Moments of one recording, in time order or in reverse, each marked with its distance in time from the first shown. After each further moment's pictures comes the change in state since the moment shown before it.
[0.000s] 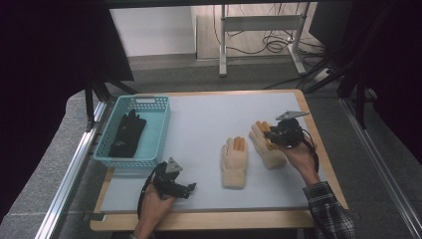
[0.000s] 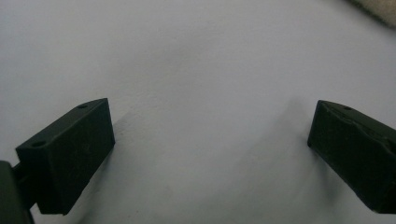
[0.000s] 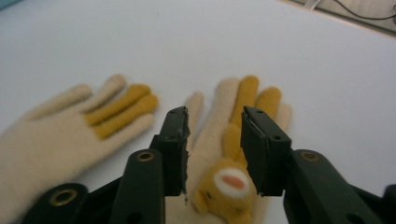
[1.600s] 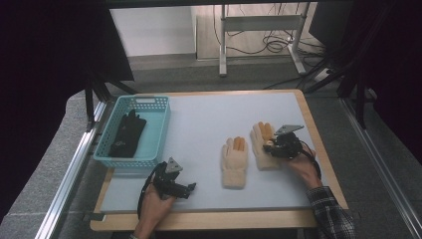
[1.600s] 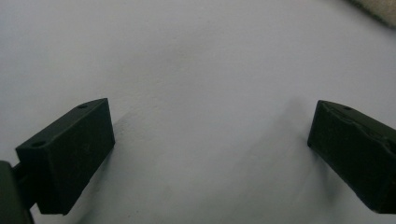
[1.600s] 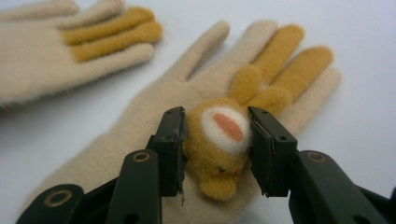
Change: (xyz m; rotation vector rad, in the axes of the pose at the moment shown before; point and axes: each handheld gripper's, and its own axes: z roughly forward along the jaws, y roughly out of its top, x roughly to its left) left arm 0.000 0.000 0.000 0.000 0.000 -0.001; right arm -0.004 -0.045 0.029 0.049 0.057 -0.111
